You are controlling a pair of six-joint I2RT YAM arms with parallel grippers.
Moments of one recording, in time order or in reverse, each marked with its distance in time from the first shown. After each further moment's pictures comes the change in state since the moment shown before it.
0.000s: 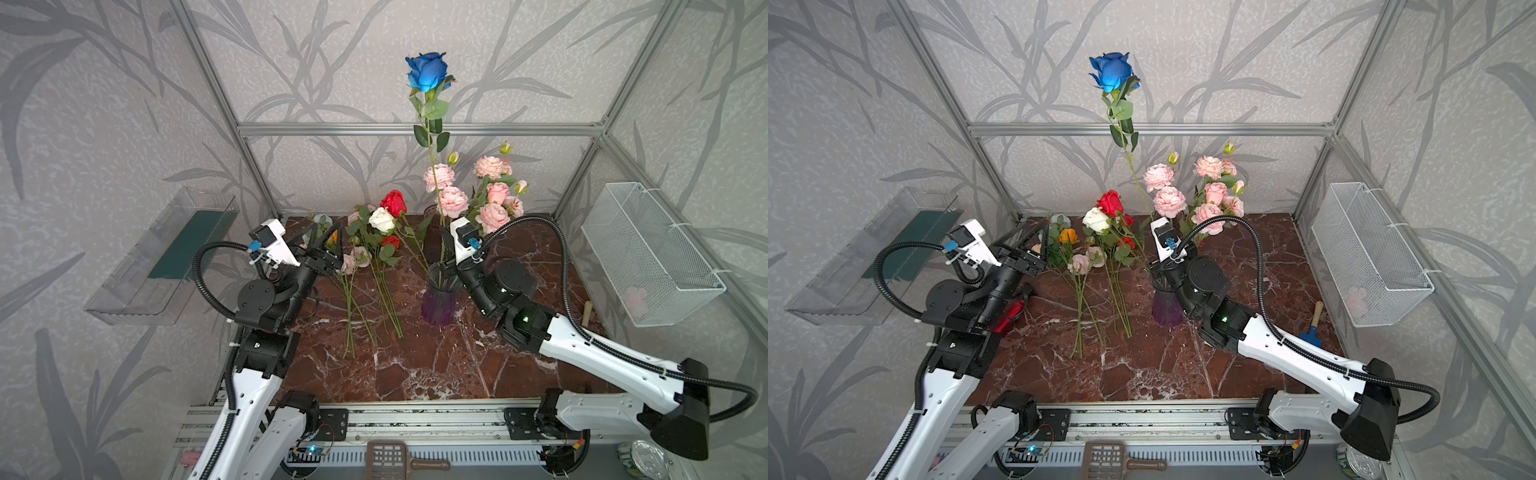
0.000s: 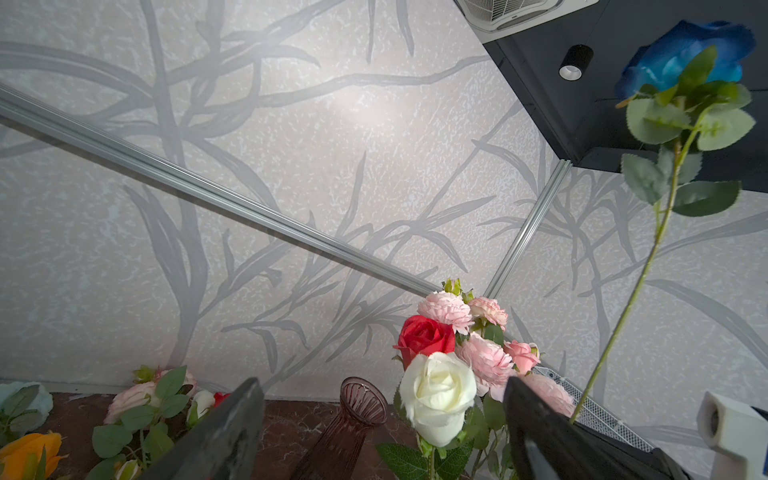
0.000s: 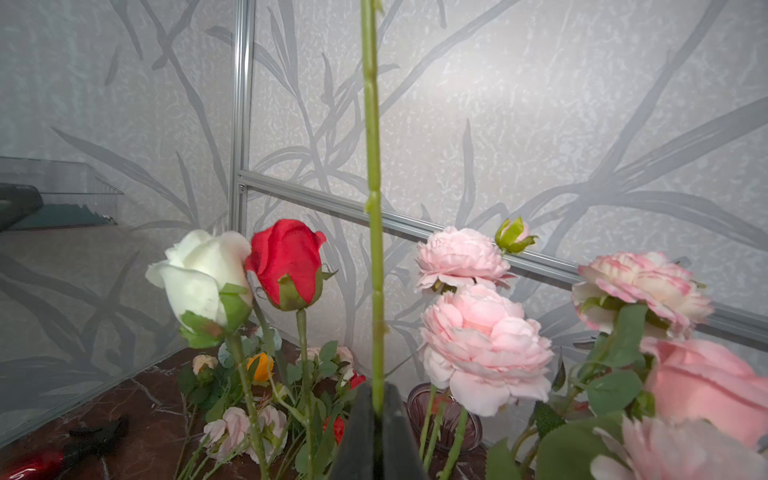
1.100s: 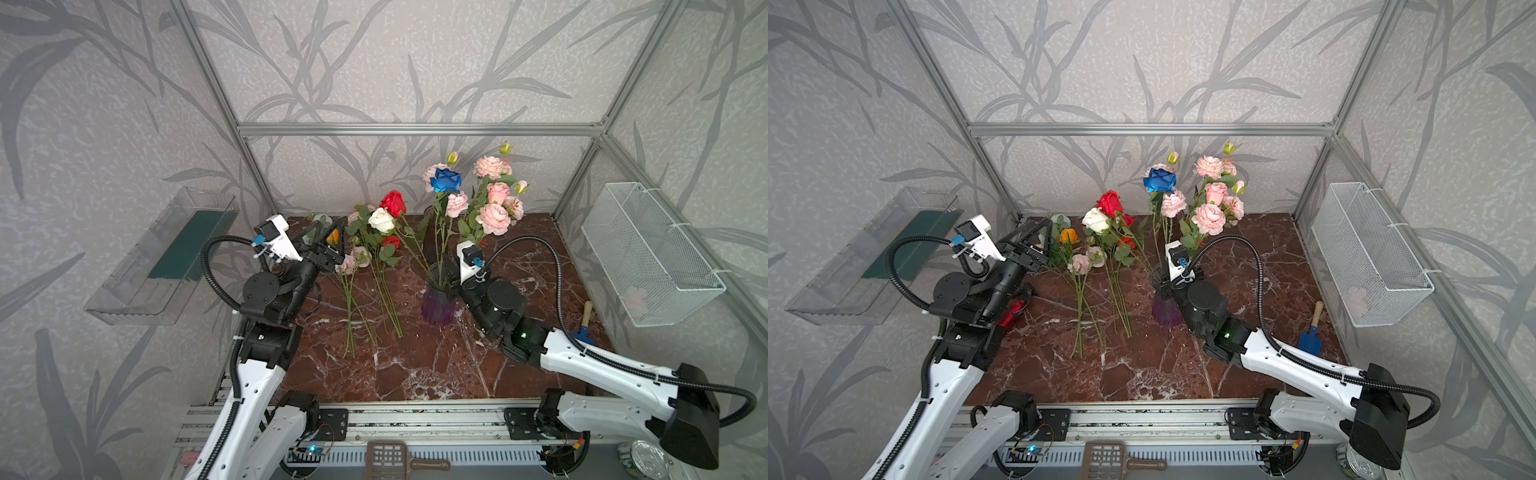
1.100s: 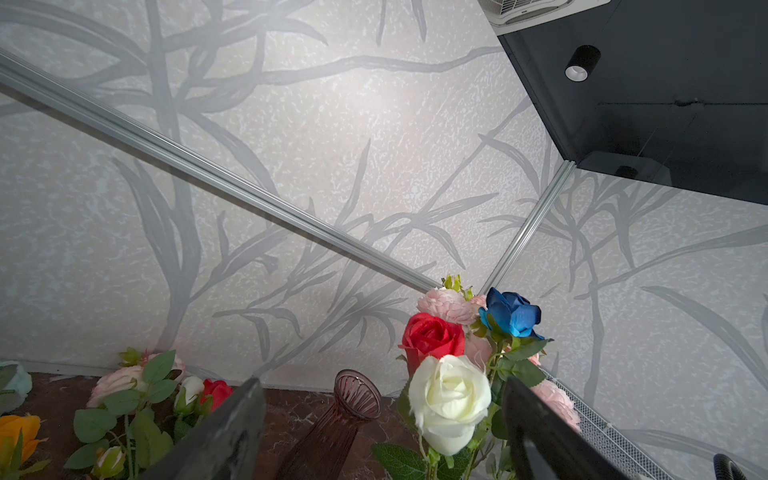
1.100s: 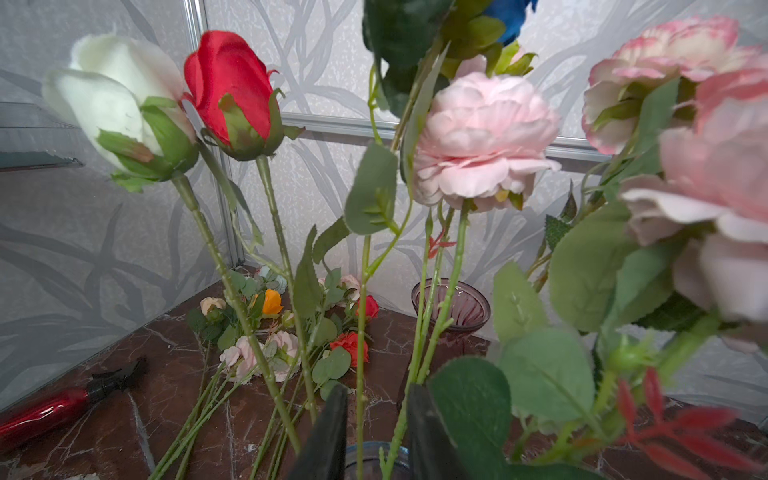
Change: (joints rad) left arm 0.021 0.051 0.000 0.025 0.032 -0.059; right arm -0.007 -0.093 -0.226 -0.014 0.066 0.224
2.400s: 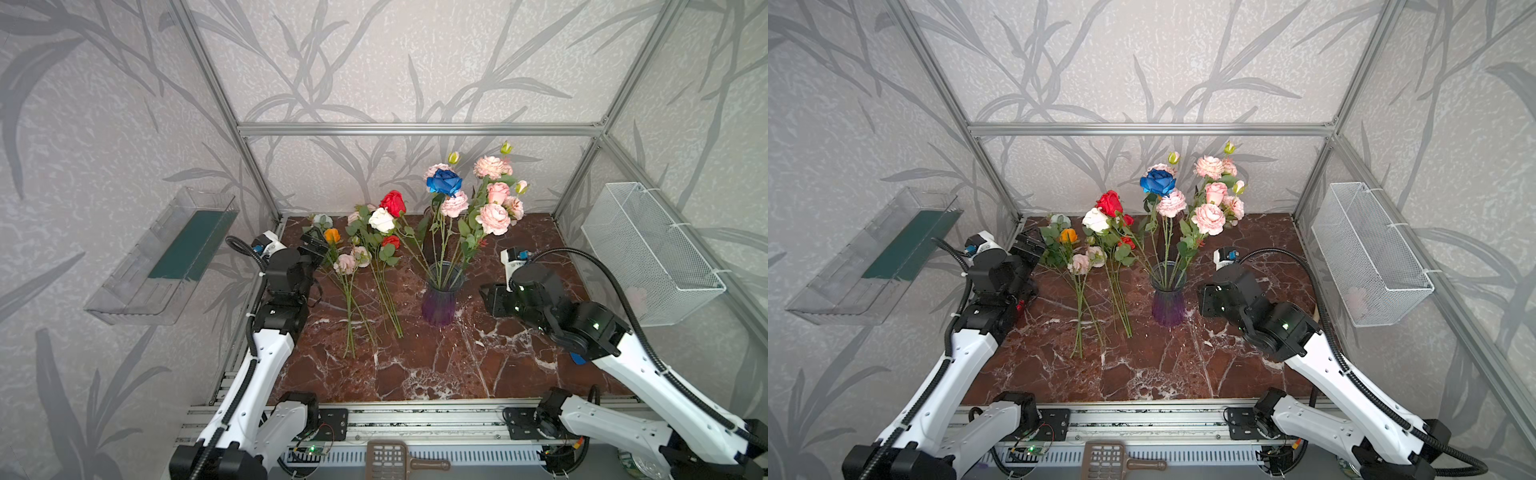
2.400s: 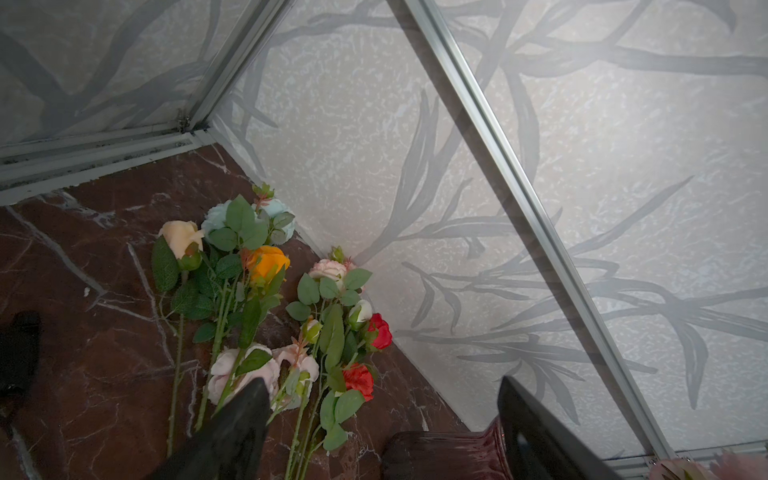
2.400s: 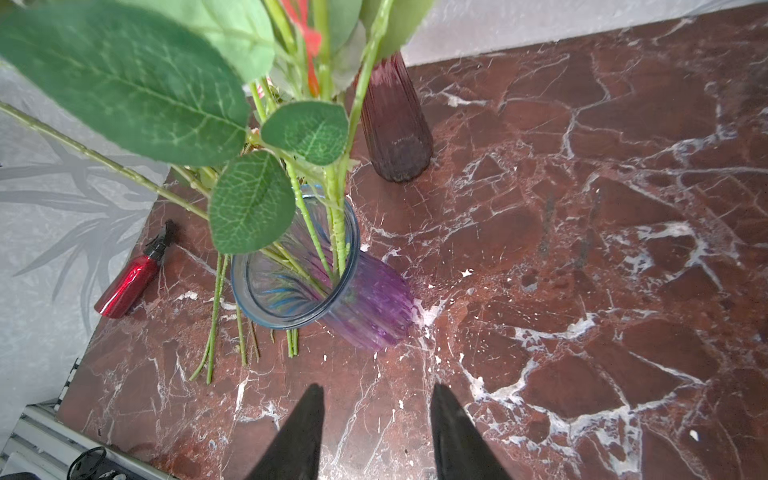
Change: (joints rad) left arm 0.119 0.220 -0.022 -0.258 -0.343 -0.316; right arm -0.201 -0.134 0.332 -1.213 -0.323 0.637
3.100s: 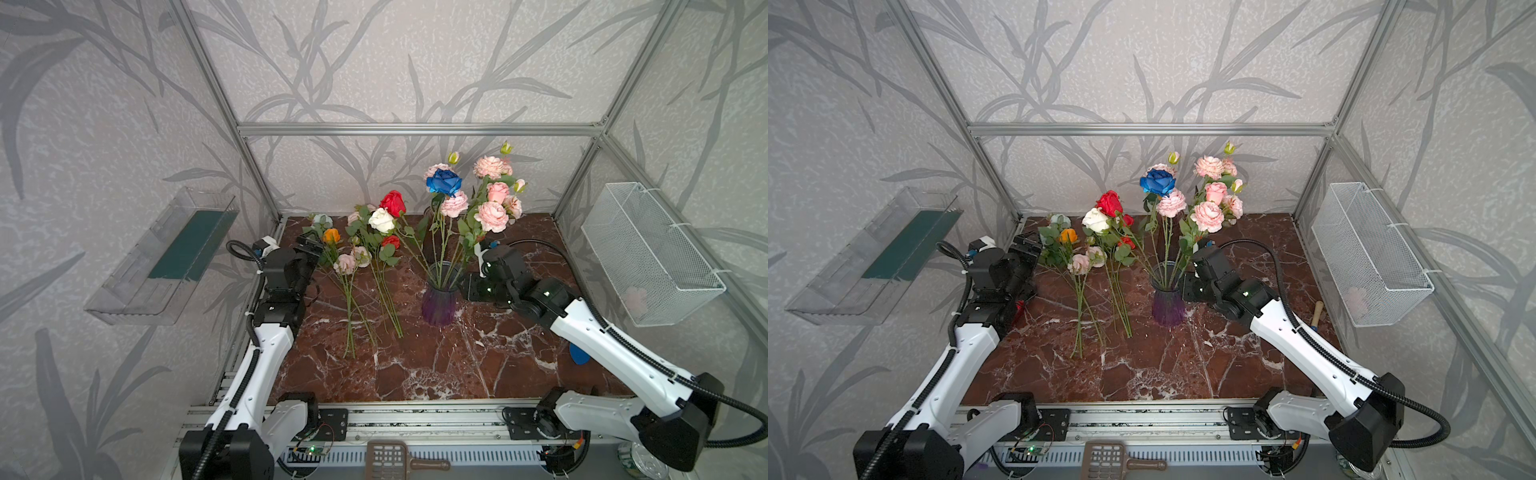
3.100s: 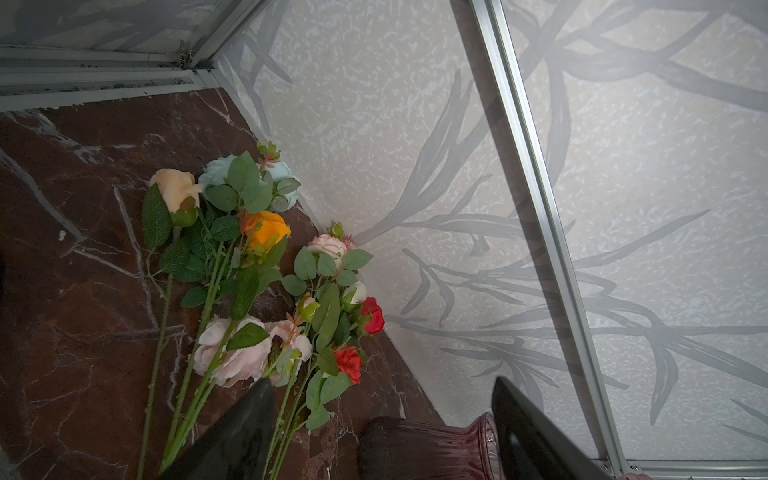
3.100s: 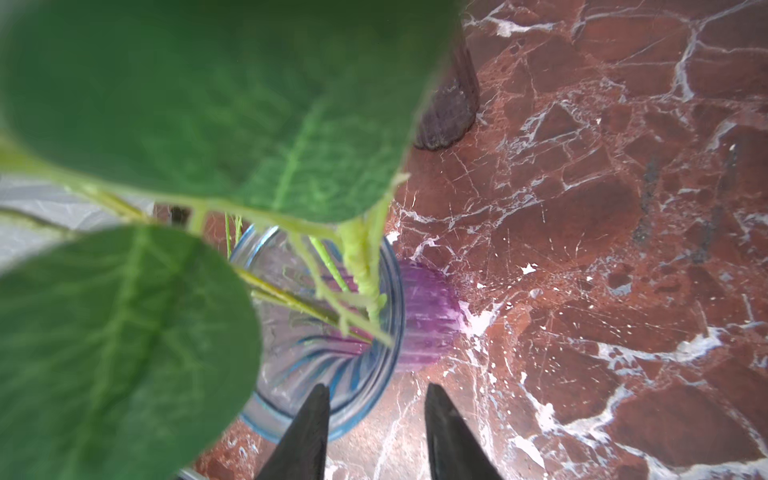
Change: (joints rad) left arm 0.063 0.033 -0.023 0.030 0.112 -0.104; right arm -0.086 0.230 0.021 0.154 -0.164 0.039
